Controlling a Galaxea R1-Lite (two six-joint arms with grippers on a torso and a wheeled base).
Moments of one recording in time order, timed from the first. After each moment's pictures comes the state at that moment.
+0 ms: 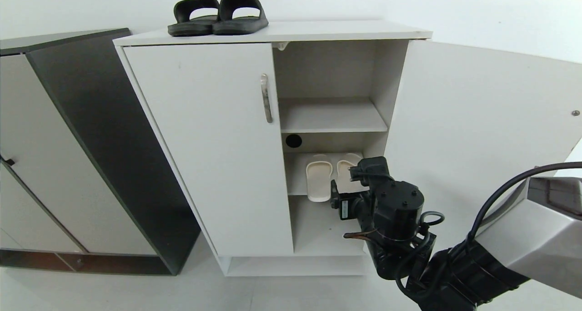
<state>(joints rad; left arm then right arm) 0.00 0.00 0.00 0.00 -0.05 0.02 0.82 2.11 -0.84 -1.28 -0.73 -0.04</state>
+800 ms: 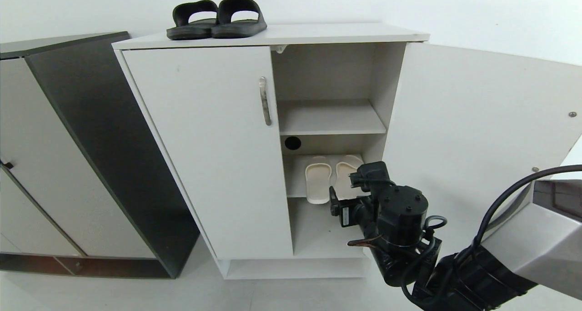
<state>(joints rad) 0.00 0.00 0.00 0.00 -0.05 0.02 0.82 2.09 -0.80 -1.28 -0.67 -0.04</state>
